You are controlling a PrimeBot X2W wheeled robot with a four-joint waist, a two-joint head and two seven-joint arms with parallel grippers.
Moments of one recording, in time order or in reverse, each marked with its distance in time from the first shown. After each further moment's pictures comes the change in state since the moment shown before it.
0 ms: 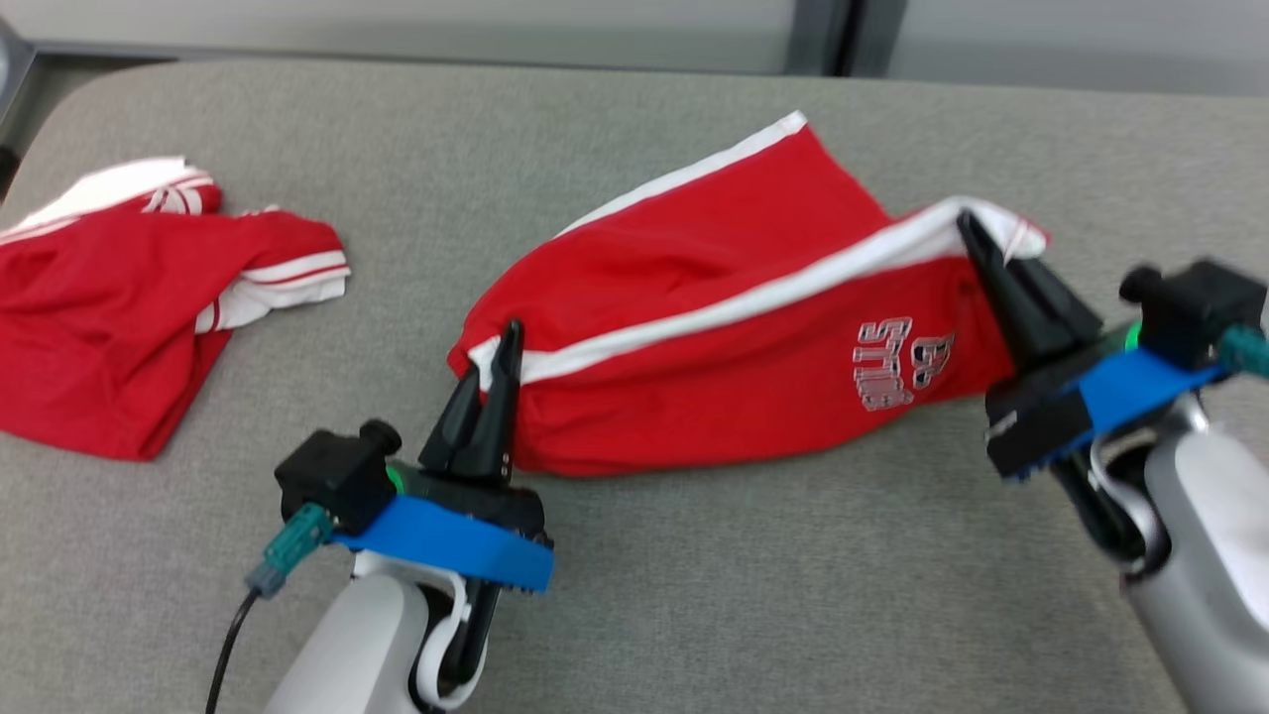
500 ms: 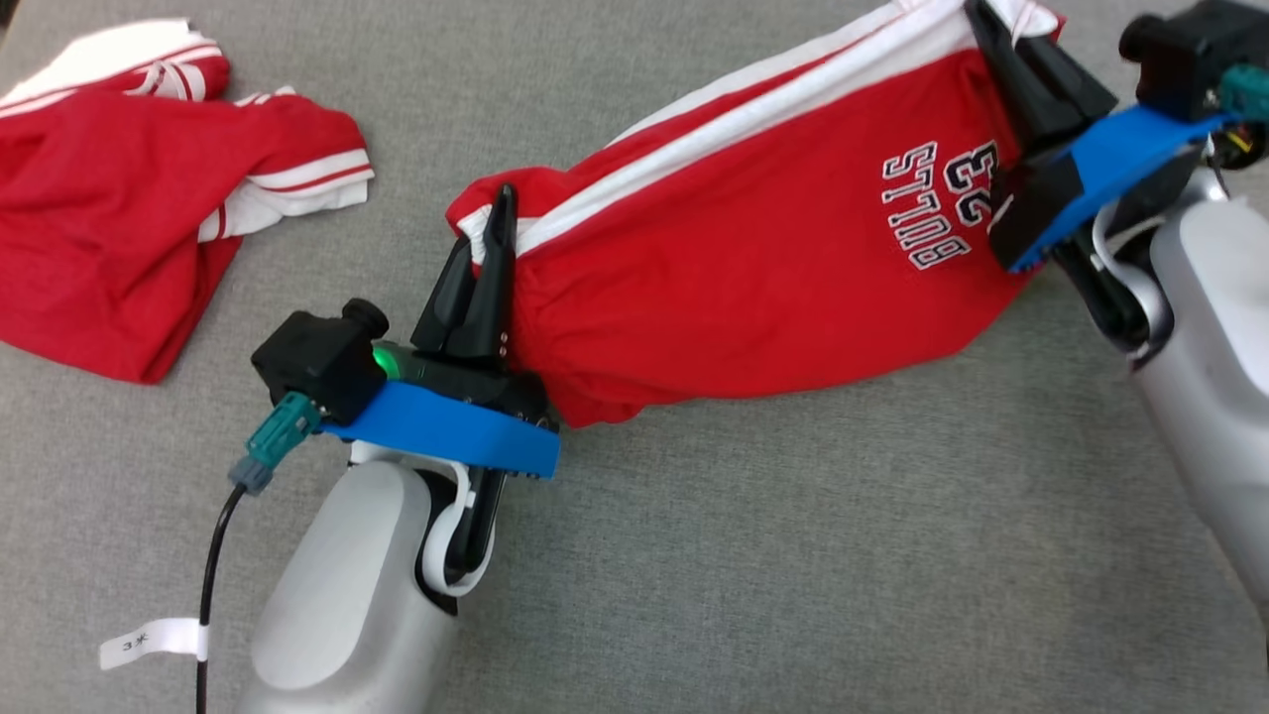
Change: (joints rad) left arm -0.194 -0.068 0.069 0.073 0.043 -0.026 -0.003; right arm -0.474 -0.009 0.157 0.370 0.025 0.000 0.001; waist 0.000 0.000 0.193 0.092
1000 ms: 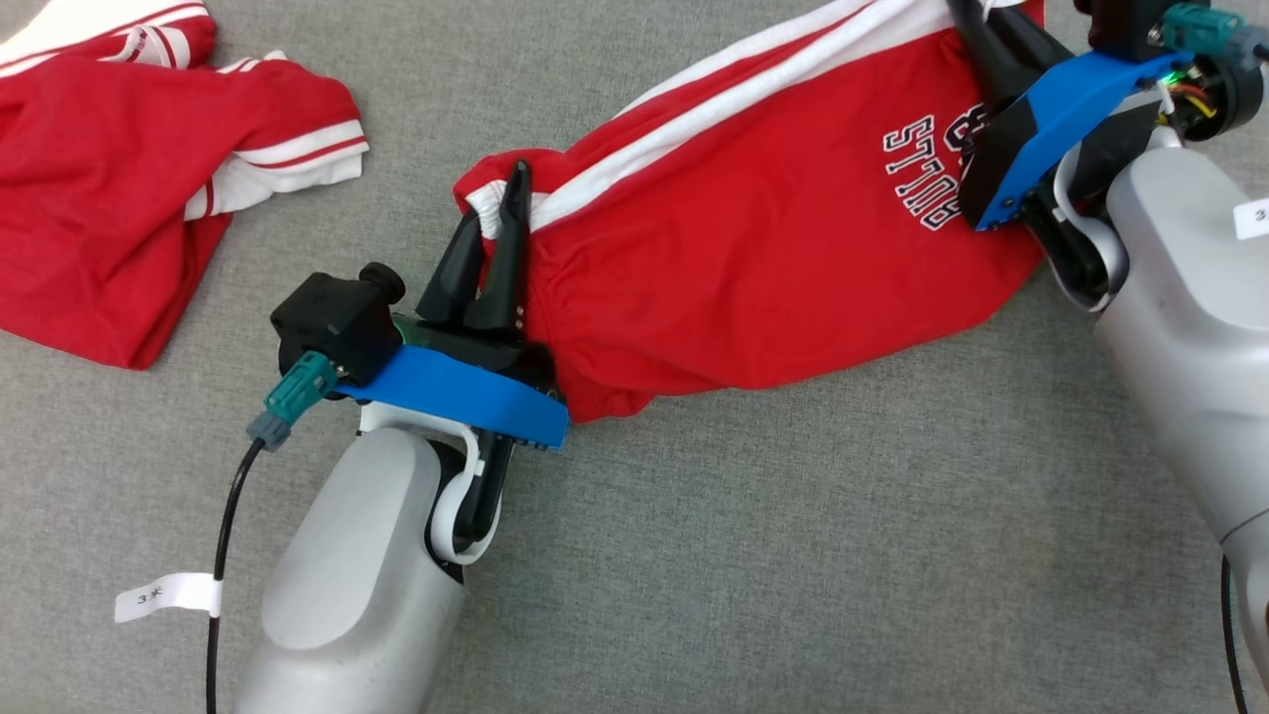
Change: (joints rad) left arm -0.079 -0.013 -0.011 0.090 0.005 -0.002 0.000; right arm -0.211 0.073 0.133 0.347 0.064 0.000 -0.045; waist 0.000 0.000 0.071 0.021
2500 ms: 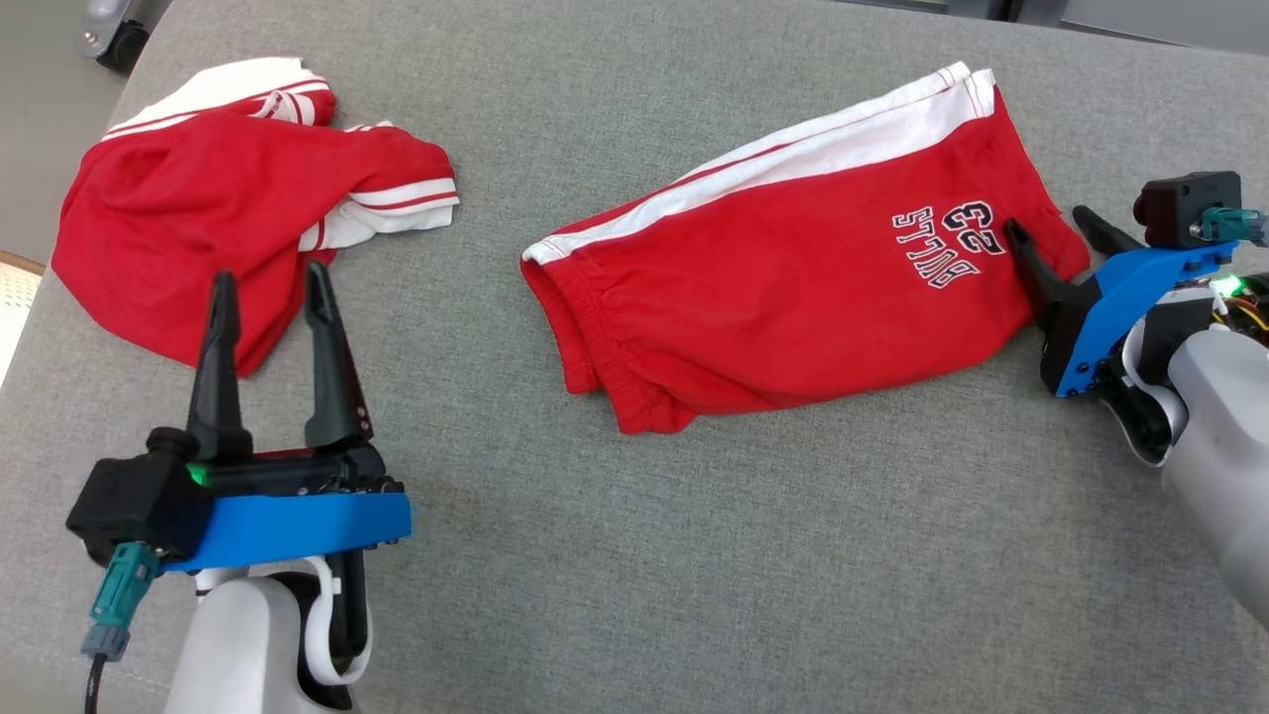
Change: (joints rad) left arm 0.321 -0.001 0.290 -0.321 0.180 0.108 0.000; right arm 0.168 -0.107 0.215 0.193 0.274 0.000 -0.008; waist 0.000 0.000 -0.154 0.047
